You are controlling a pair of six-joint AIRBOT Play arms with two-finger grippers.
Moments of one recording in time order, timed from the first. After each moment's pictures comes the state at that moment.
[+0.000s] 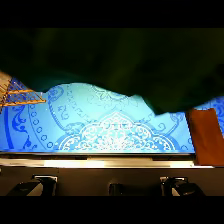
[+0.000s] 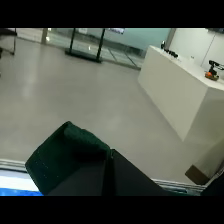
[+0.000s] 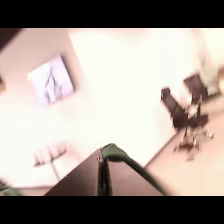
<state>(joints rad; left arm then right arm) 0.06 -0.94 1.99 1.32 -0.93 -1.71 0.14 -0.81 1.97 2.04 -0.80 -1.33</state>
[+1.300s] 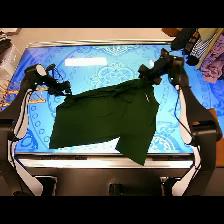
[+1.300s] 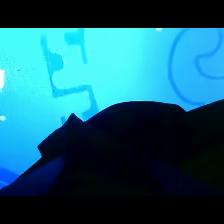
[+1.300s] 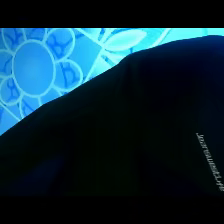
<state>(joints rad) 0.01 -2.04 1.99 1.31 -1.32 -1.72 0.10 -1.95 2.03 1.86 -1.12 -1.14</state>
